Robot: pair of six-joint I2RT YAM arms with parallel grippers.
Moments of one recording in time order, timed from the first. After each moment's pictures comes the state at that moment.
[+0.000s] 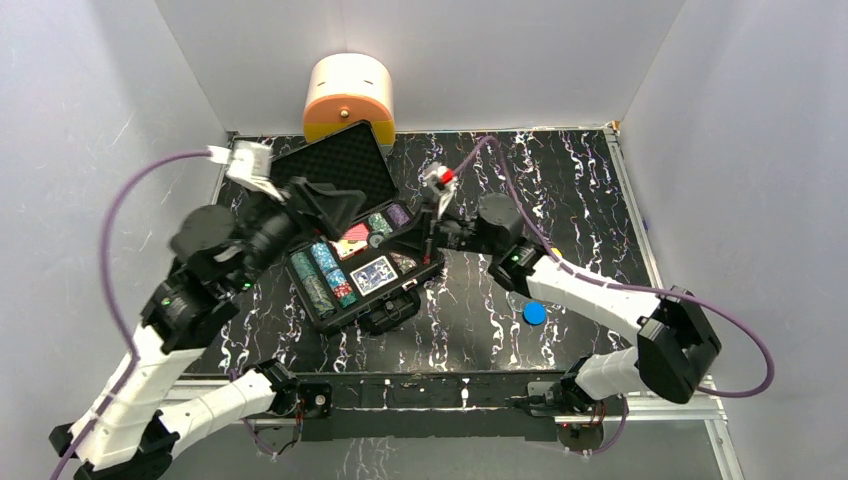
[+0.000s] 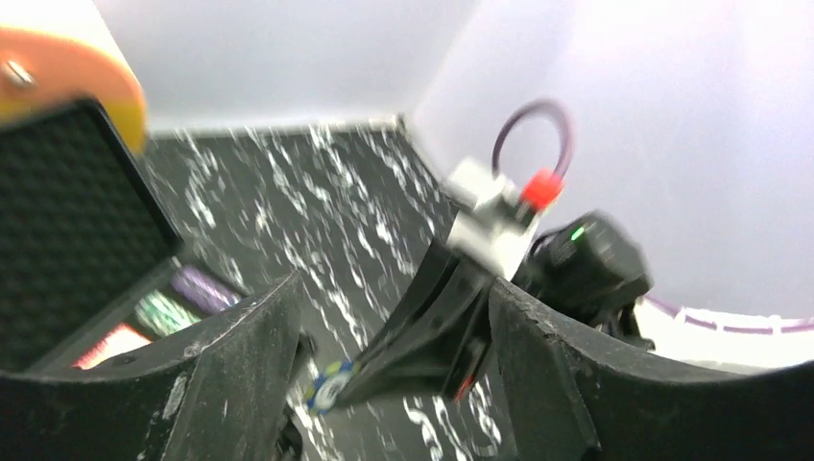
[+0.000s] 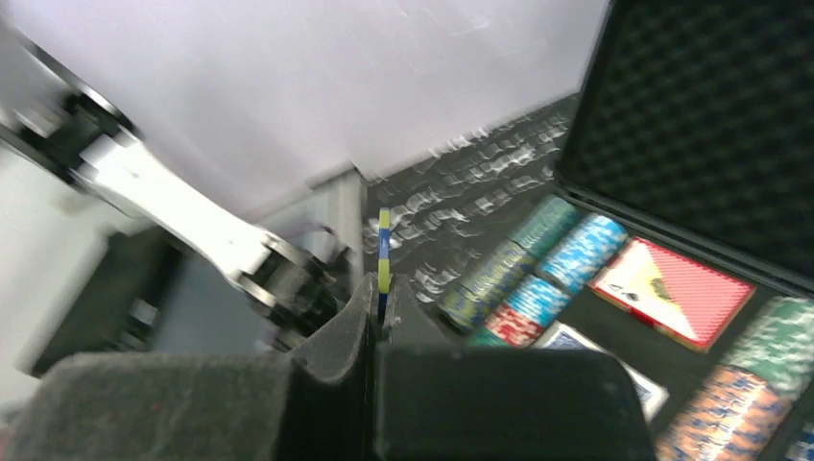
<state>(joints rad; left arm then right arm) -0.74 0.81 1.25 -0.47 -0.10 -0.50 0.84 1.32 0.87 0.64 -0.62 0.61</state>
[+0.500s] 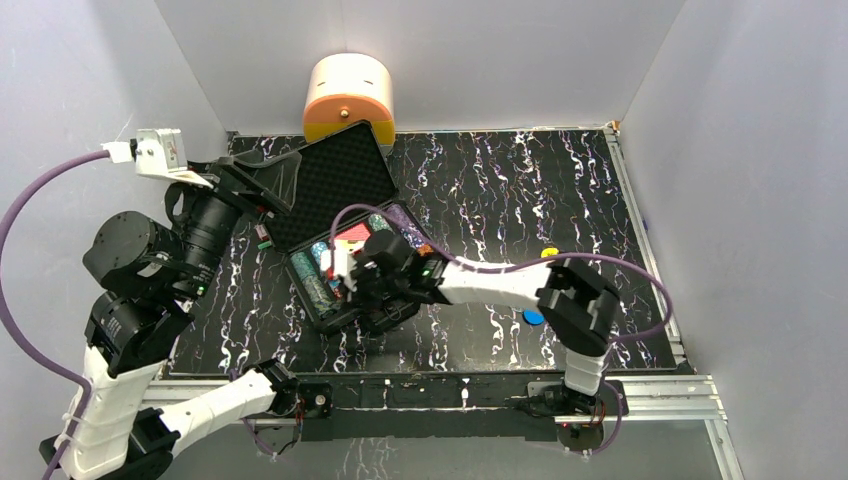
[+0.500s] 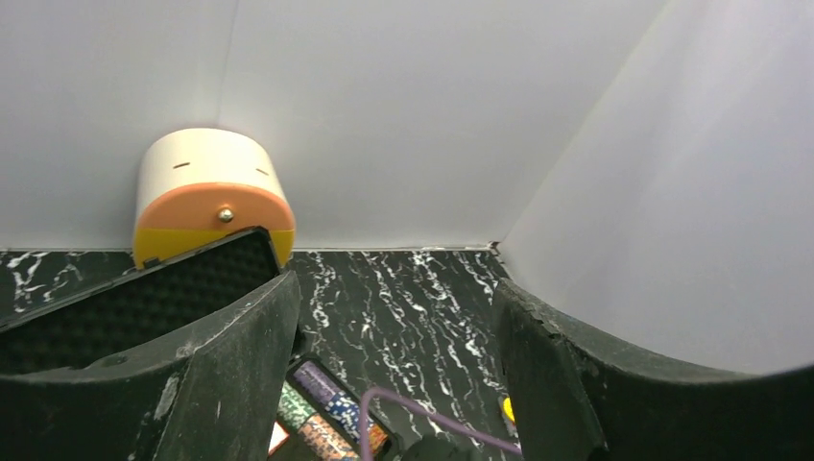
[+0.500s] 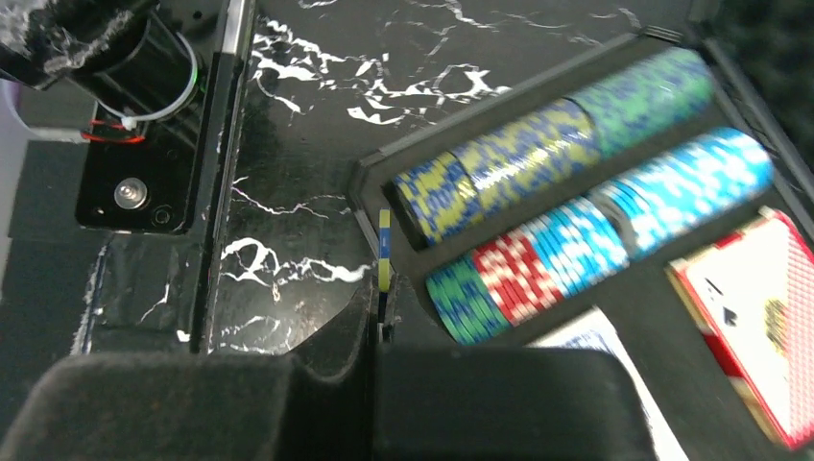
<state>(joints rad) -0.74 0.83 1.58 -0.53 -0.41 -0.28 1.13 1.77 1.22 0.05 -0.47 -0.24</state>
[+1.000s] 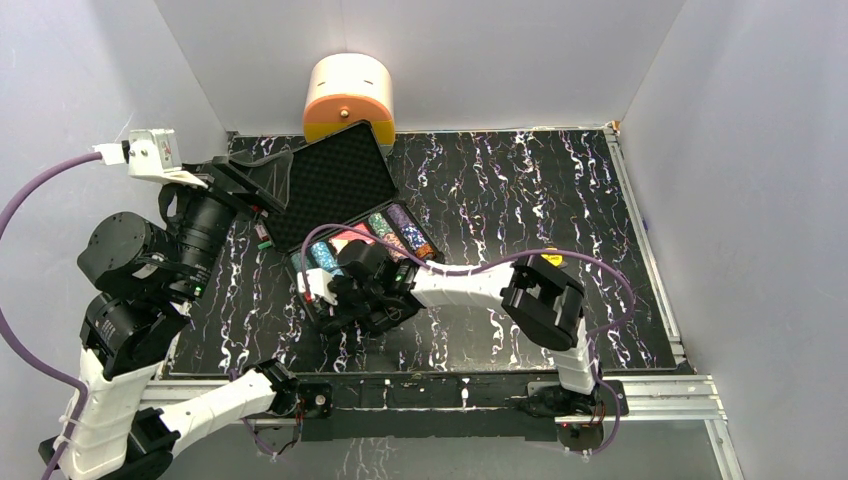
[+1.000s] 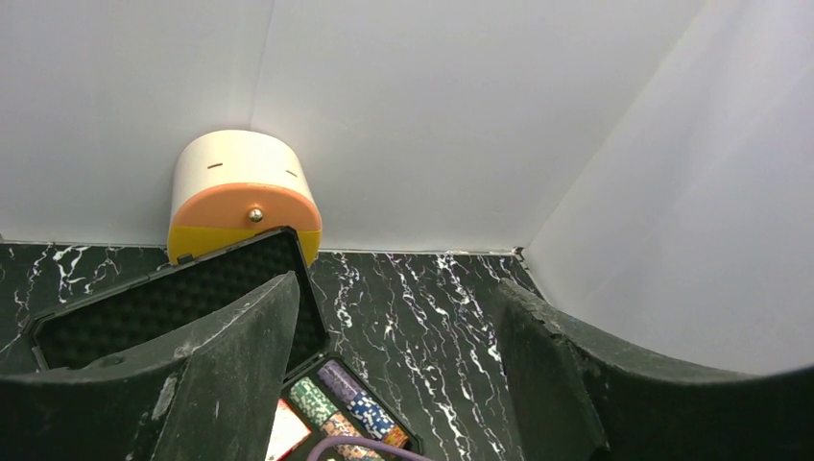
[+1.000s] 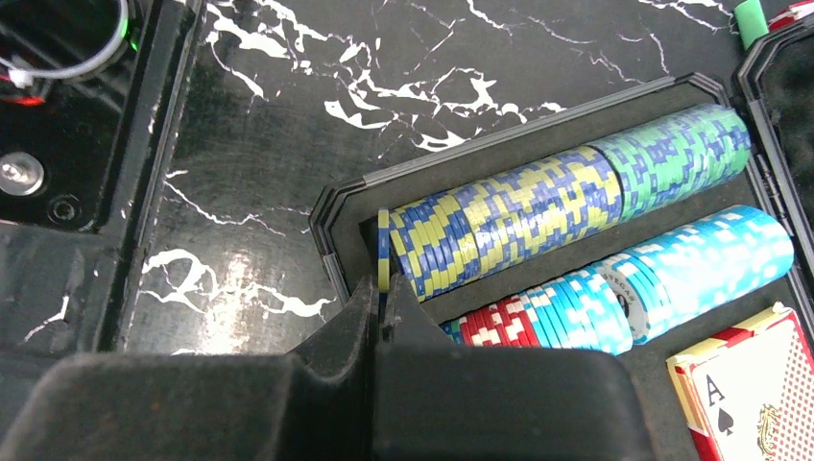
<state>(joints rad) -0.74 0.83 1.60 -0.57 -0.47 -0.25 1.21 1.98 1.41 -0.04 -0.40 -0.45</state>
